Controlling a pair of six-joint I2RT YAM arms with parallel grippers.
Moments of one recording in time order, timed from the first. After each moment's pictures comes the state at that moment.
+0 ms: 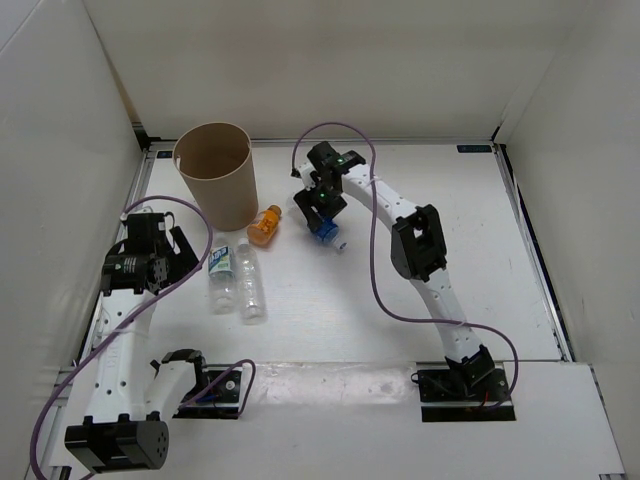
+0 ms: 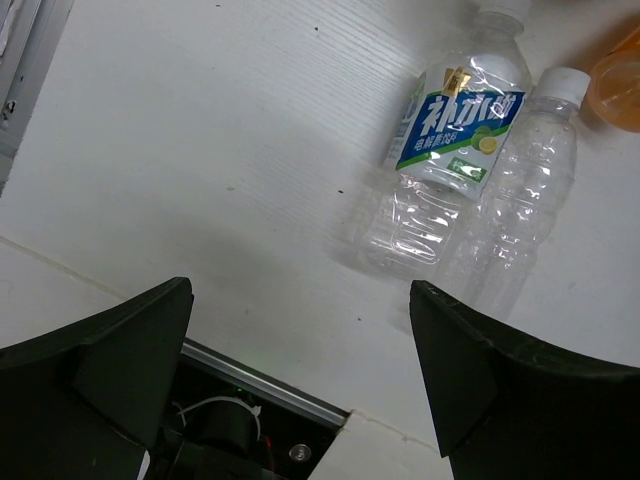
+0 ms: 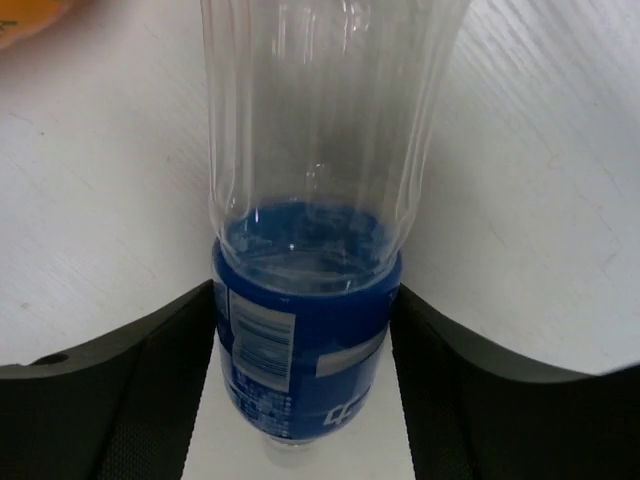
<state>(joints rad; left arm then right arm) 0.06 0.90 1.02 -1.09 -0.24 -0.39 0.63 2.50 2.36 -1.06 -0.26 -0.15</state>
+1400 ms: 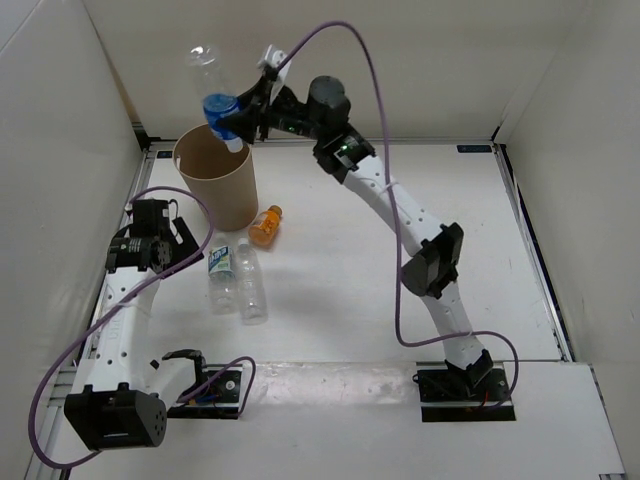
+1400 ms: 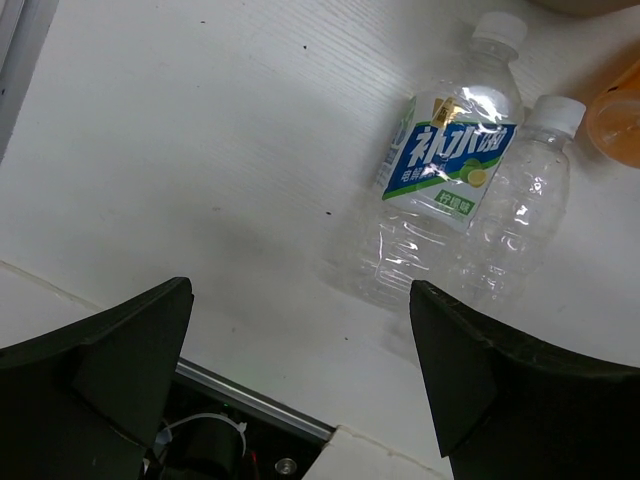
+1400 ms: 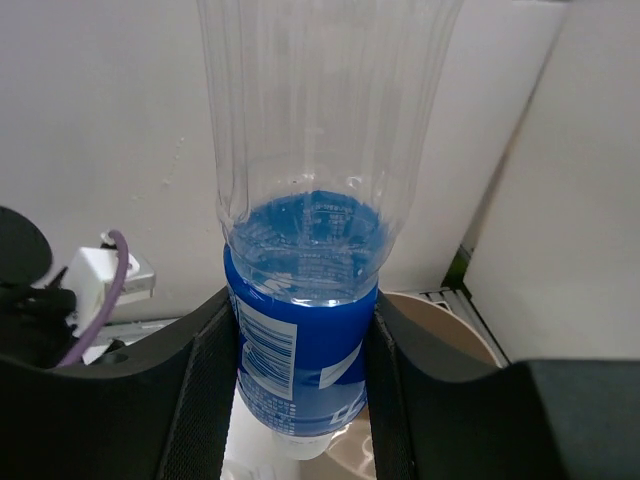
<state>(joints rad) 0.06 1.02 1.04 -1.03 -0.24 -0.41 0.75 2.24 2.53 0.01 -0.63 0.12</state>
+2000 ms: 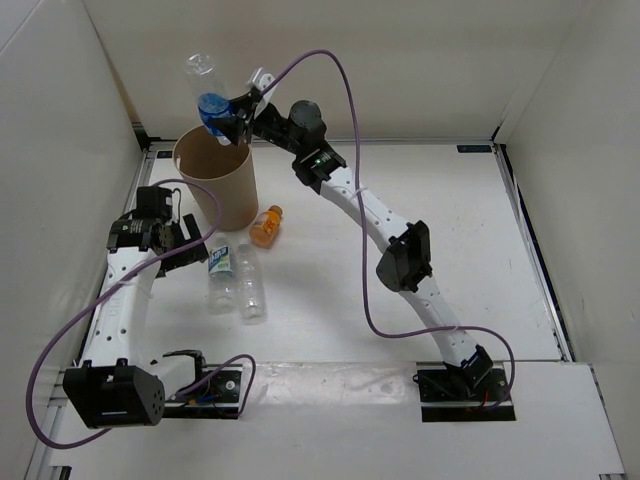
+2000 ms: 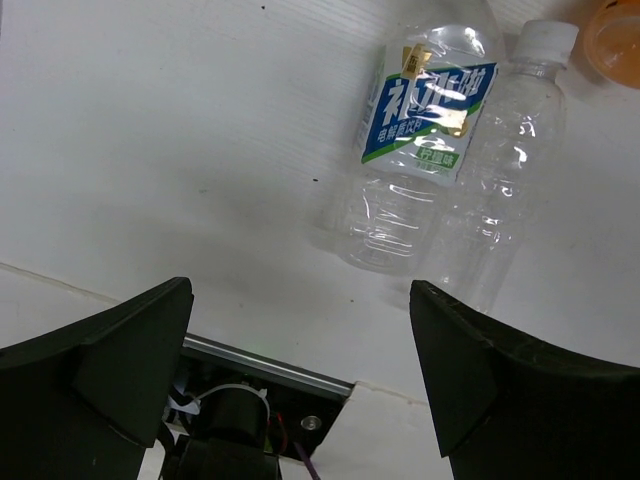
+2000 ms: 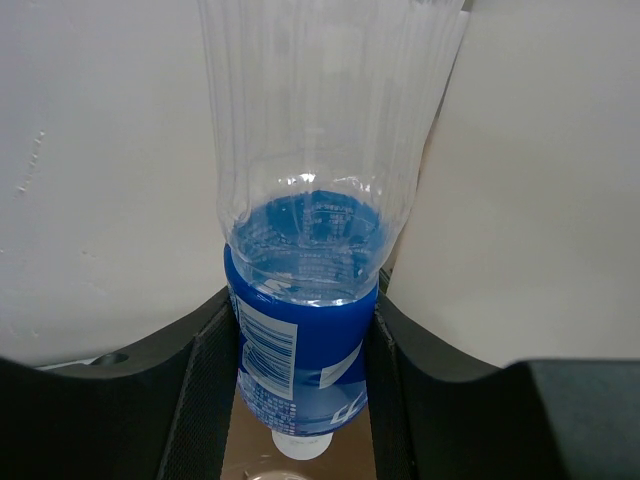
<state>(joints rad) 0.05 1.14 1.15 -1.11 -0.15 -0.31 0.79 2.51 2.67 0.24 -0.46 0.02</state>
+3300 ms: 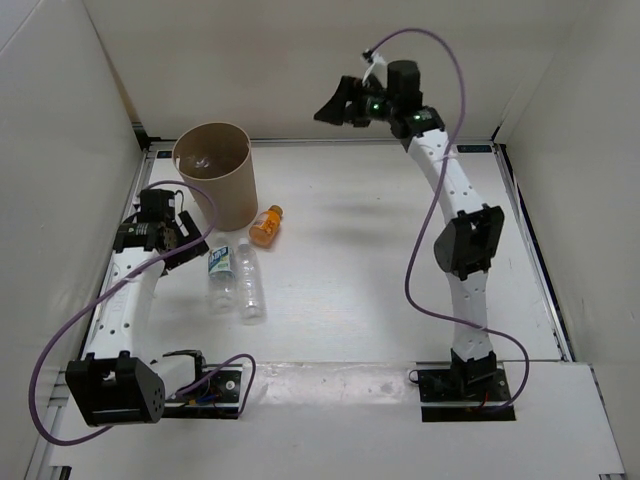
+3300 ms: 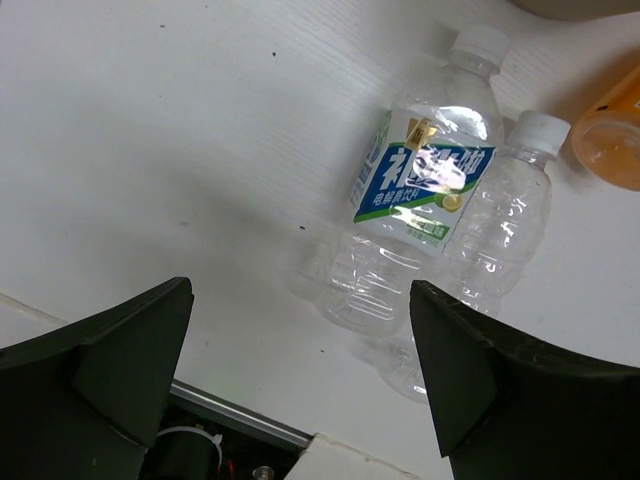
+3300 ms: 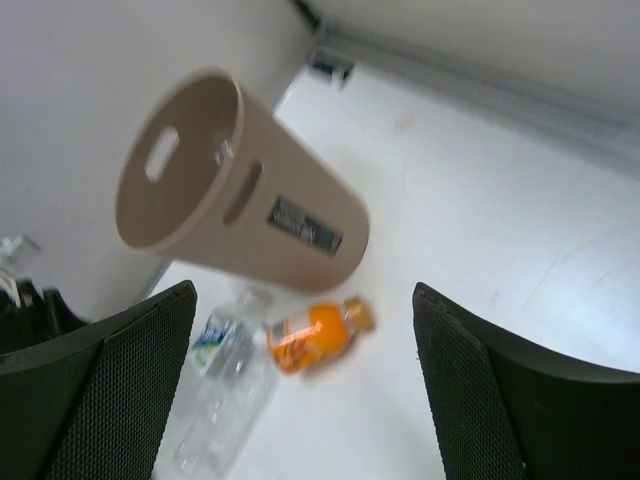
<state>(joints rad) 0.05 1.15 1.07 -0.98 -0.21 -0.44 0.36 2.21 2.39 -0.39 -0.63 0.44</state>
